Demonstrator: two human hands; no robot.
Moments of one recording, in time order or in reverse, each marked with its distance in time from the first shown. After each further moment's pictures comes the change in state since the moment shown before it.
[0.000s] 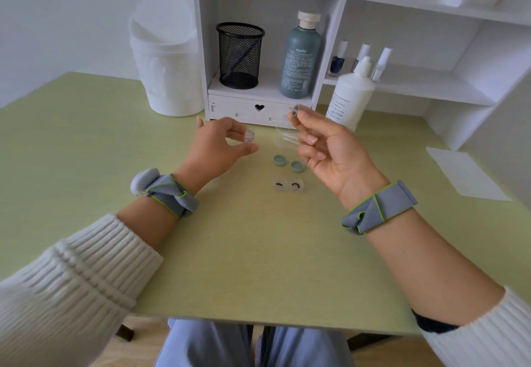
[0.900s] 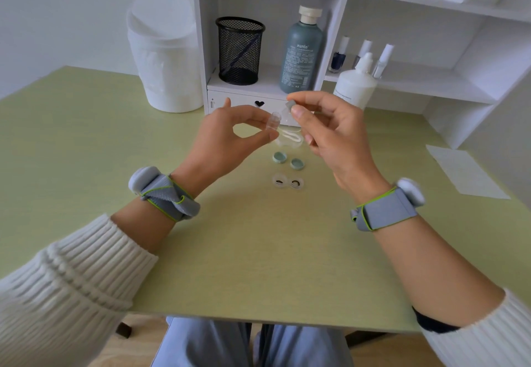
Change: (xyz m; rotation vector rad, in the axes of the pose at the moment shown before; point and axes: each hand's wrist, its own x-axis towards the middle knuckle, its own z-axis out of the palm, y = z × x) left_hand -0.014 0.032 -0.006 -0.100 0.036 0.280; right_hand 0.001 0.002 -0.009 -0.707 -0.025 -0.601
